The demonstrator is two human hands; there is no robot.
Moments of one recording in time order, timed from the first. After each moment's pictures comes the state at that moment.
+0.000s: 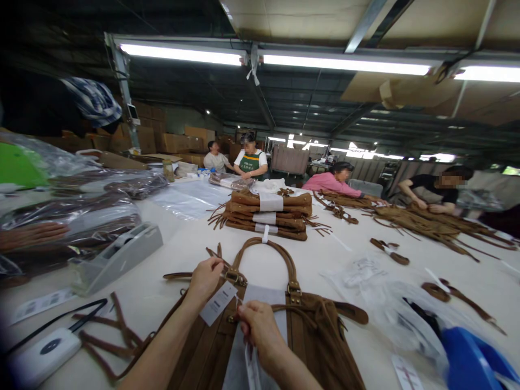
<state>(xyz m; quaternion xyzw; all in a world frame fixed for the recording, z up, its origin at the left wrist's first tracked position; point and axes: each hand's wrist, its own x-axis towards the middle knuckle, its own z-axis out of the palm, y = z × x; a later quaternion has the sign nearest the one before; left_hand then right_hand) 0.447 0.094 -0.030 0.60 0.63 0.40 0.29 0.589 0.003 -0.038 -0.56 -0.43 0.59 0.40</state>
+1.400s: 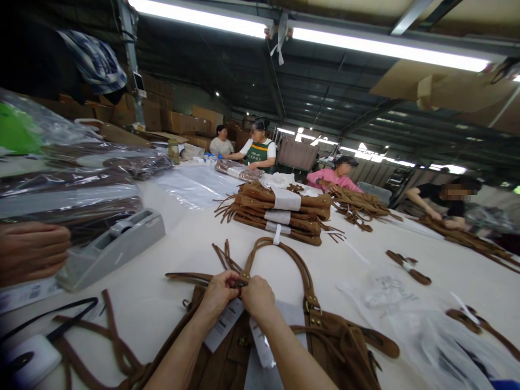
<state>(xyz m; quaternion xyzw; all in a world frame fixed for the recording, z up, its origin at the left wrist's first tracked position) 0.440 0.132 -0.110 0.56 0.53 0.45 0.45 0.553 0.118 -0.055 -0.74 -0.63 0.21 0.10</state>
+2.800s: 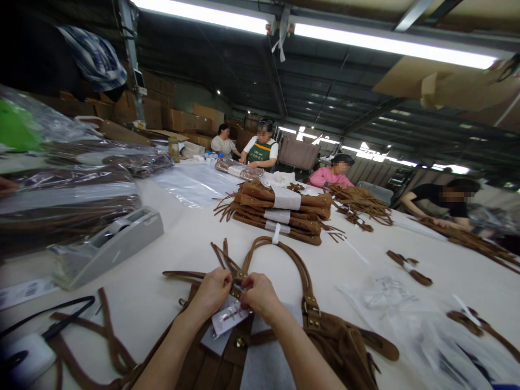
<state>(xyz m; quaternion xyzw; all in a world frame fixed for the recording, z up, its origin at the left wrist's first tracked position) 0.429 0.127 -0.076 0.72 0.60 0.28 0.22 0.564 0.109 -0.045 -0.64 -0.54 0.48 0.25</state>
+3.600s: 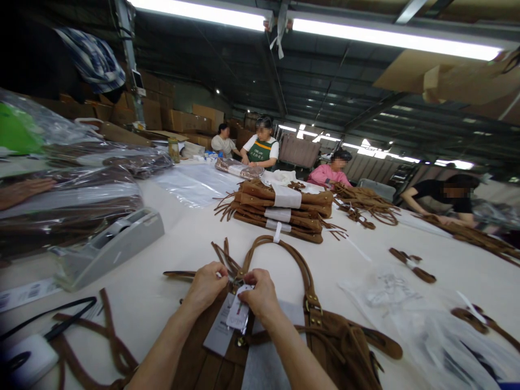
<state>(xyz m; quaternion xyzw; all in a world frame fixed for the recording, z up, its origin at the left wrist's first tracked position) 0.417 0.126 -0.060 0.65 0.63 0.34 0.26 0.564 0.106 -0.057 -0.62 -0.54 0.41 0.40</state>
